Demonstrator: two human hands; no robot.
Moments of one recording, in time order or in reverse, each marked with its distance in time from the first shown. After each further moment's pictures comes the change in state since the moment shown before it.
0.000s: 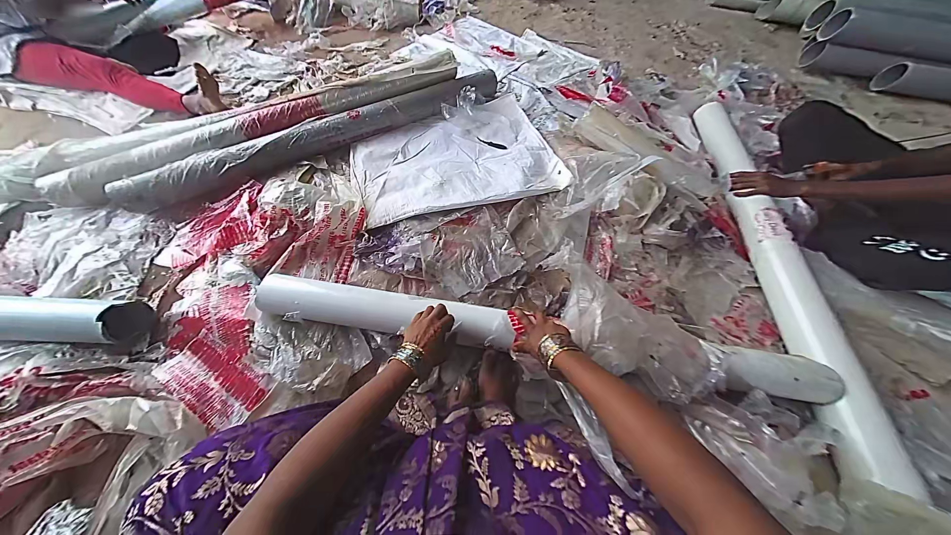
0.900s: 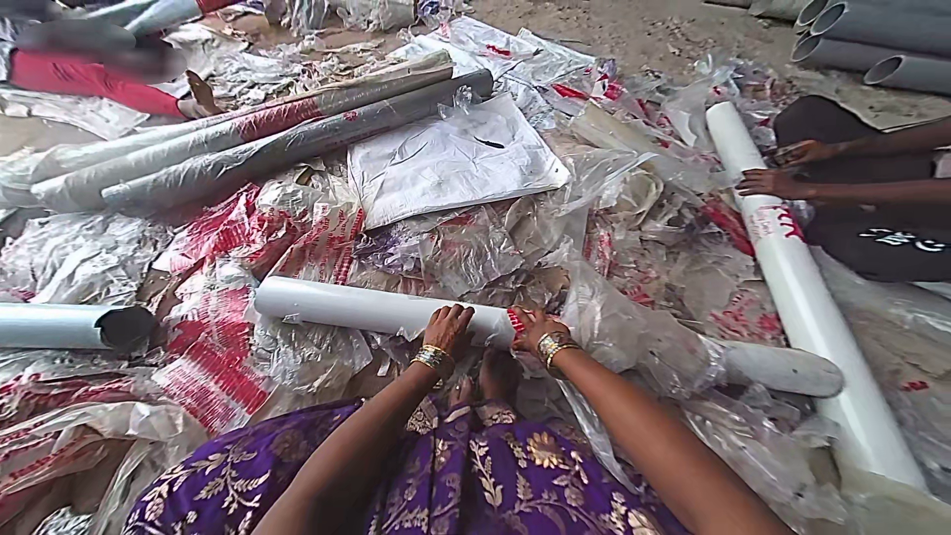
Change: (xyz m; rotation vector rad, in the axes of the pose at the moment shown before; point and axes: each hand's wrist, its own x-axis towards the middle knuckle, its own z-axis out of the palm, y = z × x) left_hand 0.014 0.030 0.015 0.005 0.089 -0.003; right_hand 0.000 -0.001 0.000 0.018 0.006 -0.003
